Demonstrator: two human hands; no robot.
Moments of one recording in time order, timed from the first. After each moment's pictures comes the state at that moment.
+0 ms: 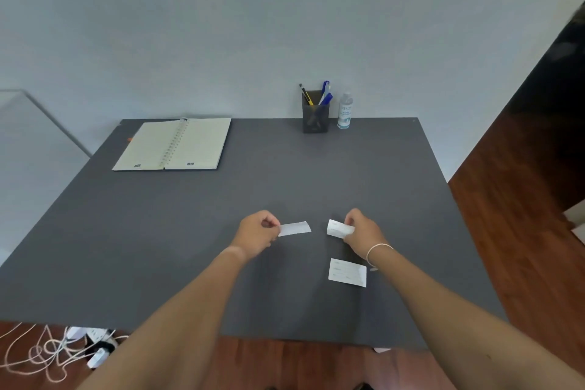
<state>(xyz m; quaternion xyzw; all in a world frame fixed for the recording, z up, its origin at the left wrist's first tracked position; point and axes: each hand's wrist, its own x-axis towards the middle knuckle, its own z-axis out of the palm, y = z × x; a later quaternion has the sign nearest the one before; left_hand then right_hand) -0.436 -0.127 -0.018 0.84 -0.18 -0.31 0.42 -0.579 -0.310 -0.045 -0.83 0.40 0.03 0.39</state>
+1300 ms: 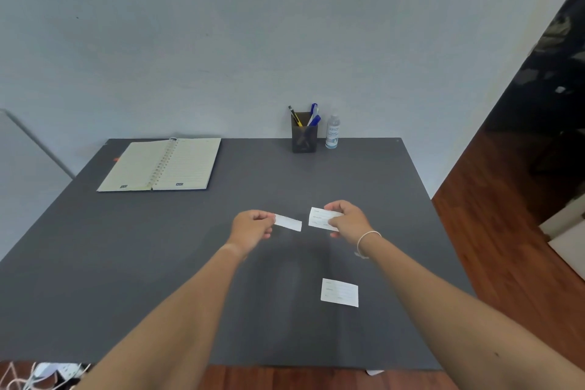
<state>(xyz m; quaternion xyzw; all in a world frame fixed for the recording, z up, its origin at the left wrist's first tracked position) -0.416 -0.160 0.000 0.78 -0.10 -0.29 0.55 -0.546 -0.320 0.009 -0.67 0.41 -0.08 0.61</state>
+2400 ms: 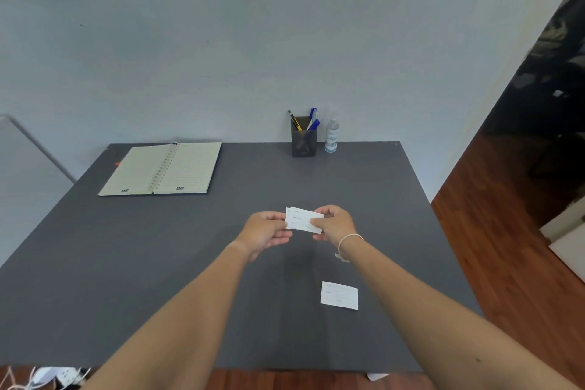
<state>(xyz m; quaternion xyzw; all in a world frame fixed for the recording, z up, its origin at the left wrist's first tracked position) -0.426 -0.169 0.015 0.70 -0.12 -0.43 0.56 -0.529 -0.297 0.011 -0.60 0.43 -0.12 0.67</state>
